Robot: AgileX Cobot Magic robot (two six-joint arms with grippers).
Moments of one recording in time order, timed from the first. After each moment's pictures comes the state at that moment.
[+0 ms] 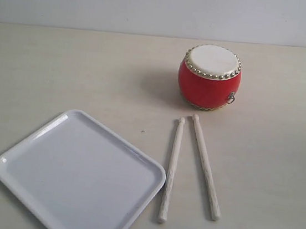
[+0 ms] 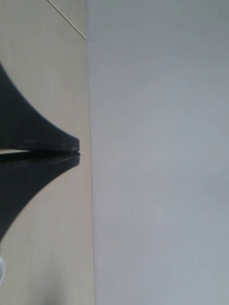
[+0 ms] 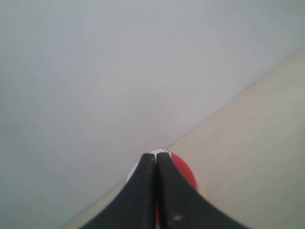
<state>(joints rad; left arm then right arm) 0.01 0.00 0.00 -0.08 0.03 0.15 0.05 0.01 0.00 0.24 0.08 0.44</state>
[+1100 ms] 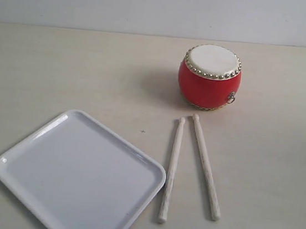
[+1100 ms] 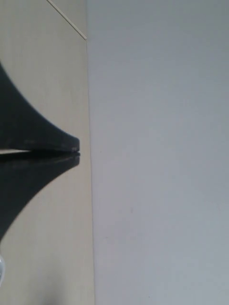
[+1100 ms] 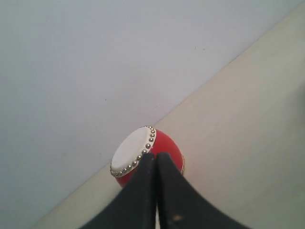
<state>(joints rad) 0.01 0.00 0.00 -0.08 0.03 0.15 0.06 0.10 0.00 0.21 0.09 0.50</state>
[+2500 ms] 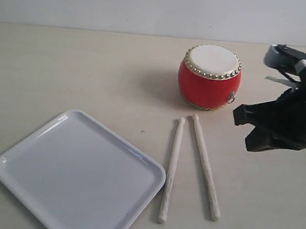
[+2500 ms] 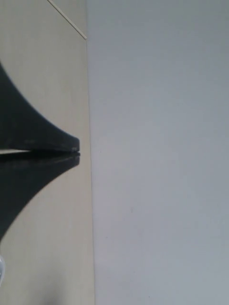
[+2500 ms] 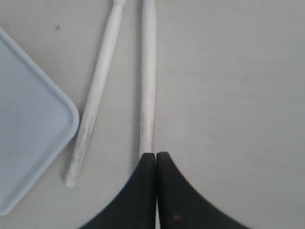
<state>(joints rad) 0.01 0.00 0.00 -0.08 0.03 0.15 0.28 1.43 -0.79 0.40 0.76 -0.12</state>
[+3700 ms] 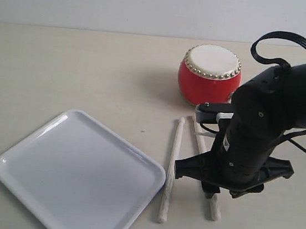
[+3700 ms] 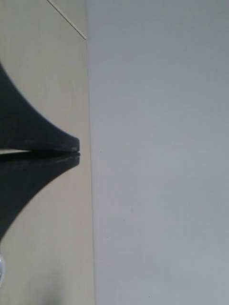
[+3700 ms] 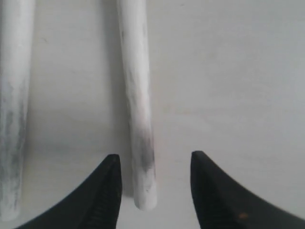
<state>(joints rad) 0.01 0.00 0.00 -0.08 0.03 0.15 0.69 1.73 -0.83 -0.09 0.73 0.65</state>
